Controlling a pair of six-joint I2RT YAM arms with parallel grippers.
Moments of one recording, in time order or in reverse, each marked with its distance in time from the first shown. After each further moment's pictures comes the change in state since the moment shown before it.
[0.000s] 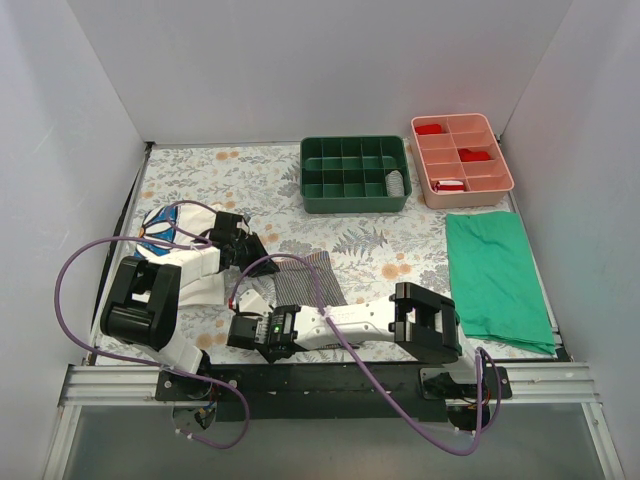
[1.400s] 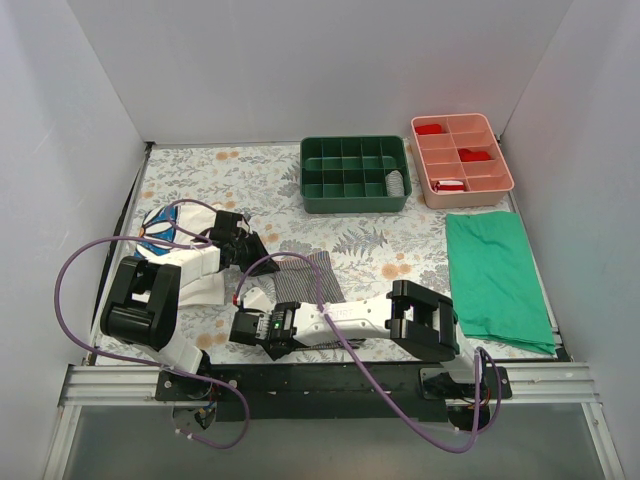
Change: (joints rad) left arm 0.000 0.000 0.010 -0.008 0.000 0.006; right arm -0.022 0.009 -0.010 0.000 -0.034 0.048
